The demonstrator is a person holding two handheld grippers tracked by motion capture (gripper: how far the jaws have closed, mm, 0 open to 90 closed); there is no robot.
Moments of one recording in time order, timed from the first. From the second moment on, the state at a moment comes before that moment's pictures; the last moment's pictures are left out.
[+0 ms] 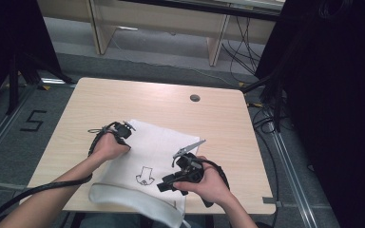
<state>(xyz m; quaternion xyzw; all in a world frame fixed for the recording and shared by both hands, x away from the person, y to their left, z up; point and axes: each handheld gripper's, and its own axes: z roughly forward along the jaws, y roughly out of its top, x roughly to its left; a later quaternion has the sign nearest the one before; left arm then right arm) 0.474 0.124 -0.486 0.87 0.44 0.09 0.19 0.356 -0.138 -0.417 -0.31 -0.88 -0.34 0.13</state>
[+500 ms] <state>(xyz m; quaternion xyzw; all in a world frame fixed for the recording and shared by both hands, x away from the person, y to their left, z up) 0.477 0.125 -0.487 0.87 0.44 0.10 0.19 0.368 -0.141 -0.460 -0.36 -0.91 -0.19 0.04</state>
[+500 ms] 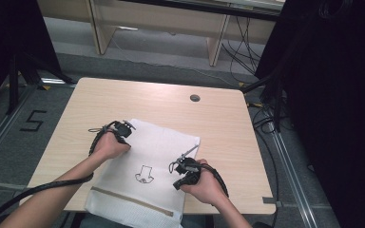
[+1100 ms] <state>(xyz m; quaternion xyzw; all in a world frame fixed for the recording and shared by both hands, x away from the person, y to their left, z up) 0.476 0.125 -0.487 0.87 0.44 0.10 0.19 0.380 -0.143 -0.478 -0.38 -0.91 -0.15 0.01</state>
